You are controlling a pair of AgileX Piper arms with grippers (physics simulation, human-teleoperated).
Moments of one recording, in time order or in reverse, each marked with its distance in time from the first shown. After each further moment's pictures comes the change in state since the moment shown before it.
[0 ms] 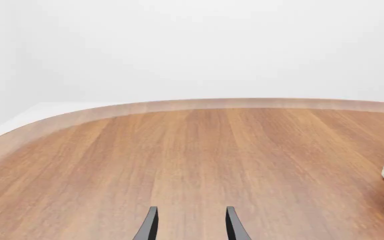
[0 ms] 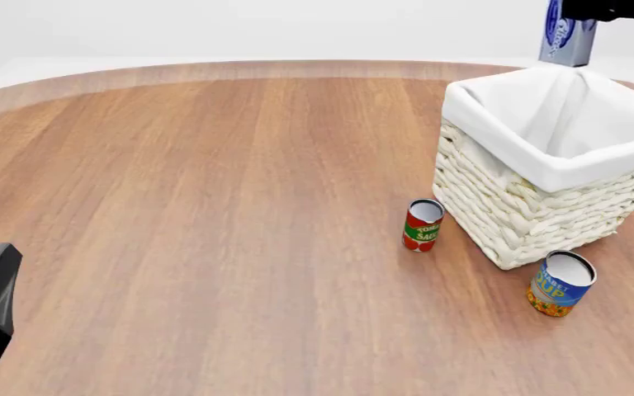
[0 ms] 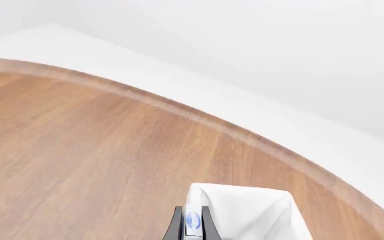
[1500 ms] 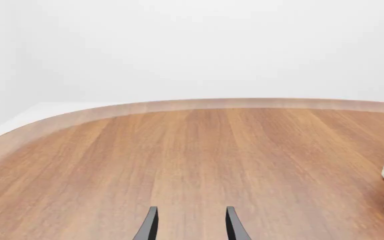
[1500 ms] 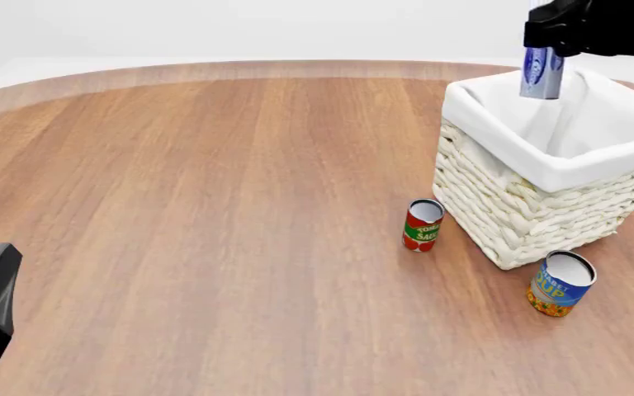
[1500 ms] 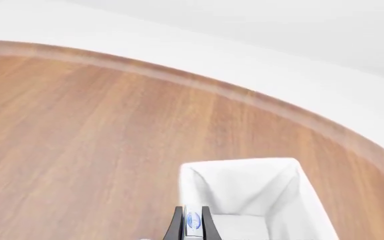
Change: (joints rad) left arm 0.000 0.000 0.000 0.000 0.000; right arm -0.087 0.173 -0.014 0.001 0.091
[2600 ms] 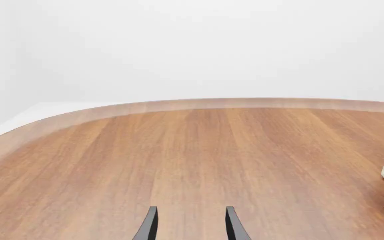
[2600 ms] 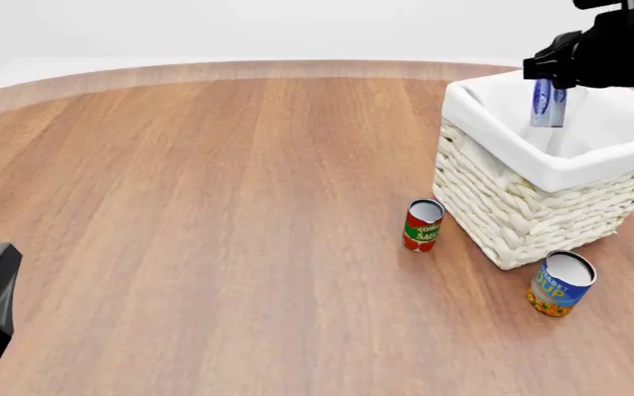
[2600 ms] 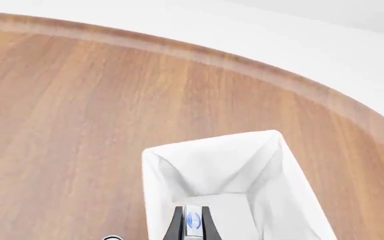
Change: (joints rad) left arm 0.000 0.000 0.000 0.000 0.000; right arm -0.121 0.149 0.008 -0.033 -0.008
